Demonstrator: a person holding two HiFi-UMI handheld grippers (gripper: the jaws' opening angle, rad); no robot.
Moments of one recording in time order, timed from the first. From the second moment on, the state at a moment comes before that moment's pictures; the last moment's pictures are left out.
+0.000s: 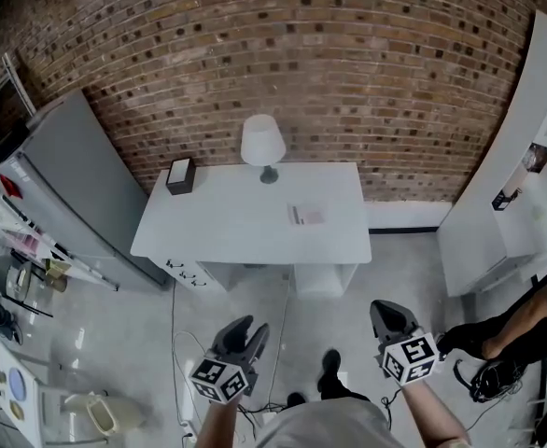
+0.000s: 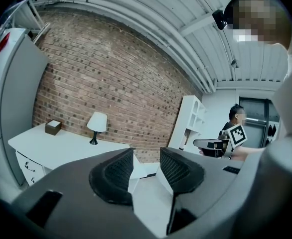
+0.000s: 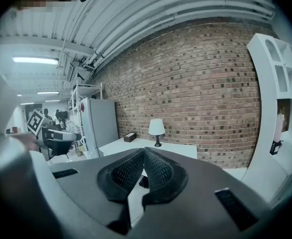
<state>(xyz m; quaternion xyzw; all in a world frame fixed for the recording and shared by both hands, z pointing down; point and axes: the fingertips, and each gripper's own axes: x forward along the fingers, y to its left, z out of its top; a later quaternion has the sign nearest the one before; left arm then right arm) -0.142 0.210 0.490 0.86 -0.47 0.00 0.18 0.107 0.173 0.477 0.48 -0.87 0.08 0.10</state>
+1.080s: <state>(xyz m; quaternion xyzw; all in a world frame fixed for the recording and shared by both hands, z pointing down) -0.061 0.025 0.484 0.84 -0.51 0.00 0.18 0.167 -0.042 0.480 0.41 -0.90 0.09 0.10</state>
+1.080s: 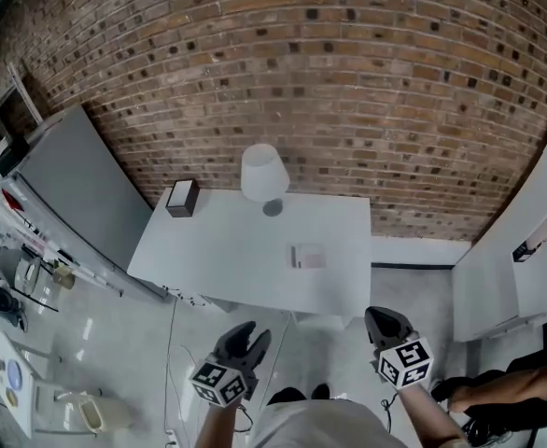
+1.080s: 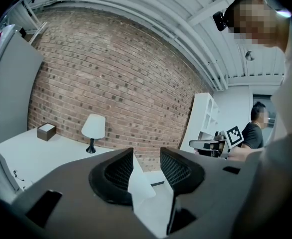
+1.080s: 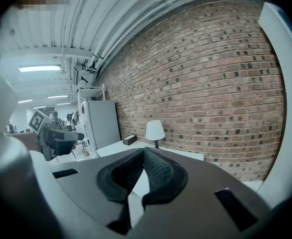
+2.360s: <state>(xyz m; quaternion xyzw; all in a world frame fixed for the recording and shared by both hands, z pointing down) -0.152 -0.203 0.518 0.88 -0.43 0.04 0.20 0.083 -0.230 0.511 0.48 -0.86 0.13 0.12</state>
